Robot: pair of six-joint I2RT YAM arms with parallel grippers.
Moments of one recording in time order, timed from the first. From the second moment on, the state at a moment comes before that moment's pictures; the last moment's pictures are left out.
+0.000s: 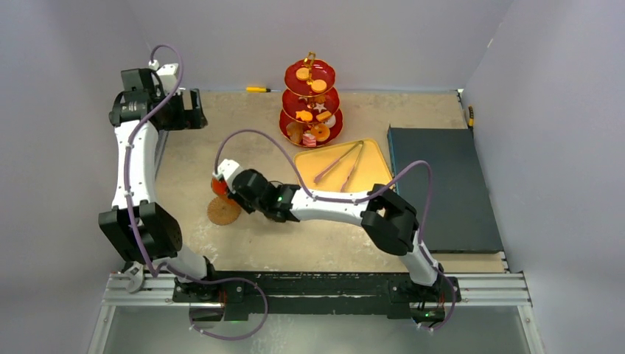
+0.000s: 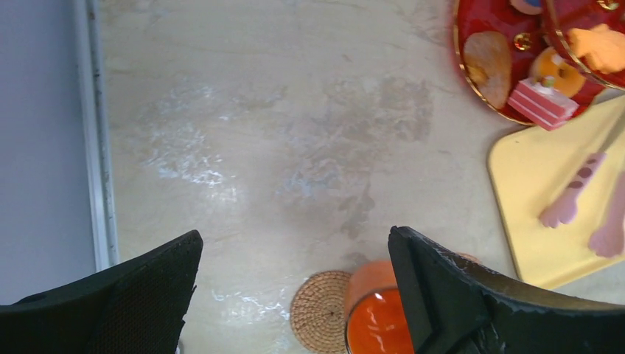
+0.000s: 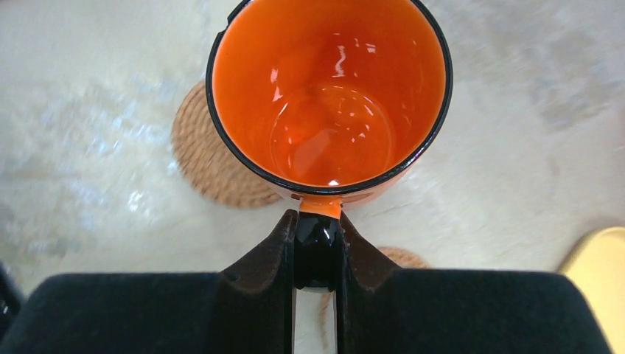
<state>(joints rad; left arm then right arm) 0.22 1.54 1.64 -0.85 0.30 0.09 1.18 2.11 1.67 -0.10 0.23 0.06</state>
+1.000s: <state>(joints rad) 0.26 1.60 1.60 -0.90 0.31 0.23 1.29 2.11 1.50 0.20 0.19 0.07</state>
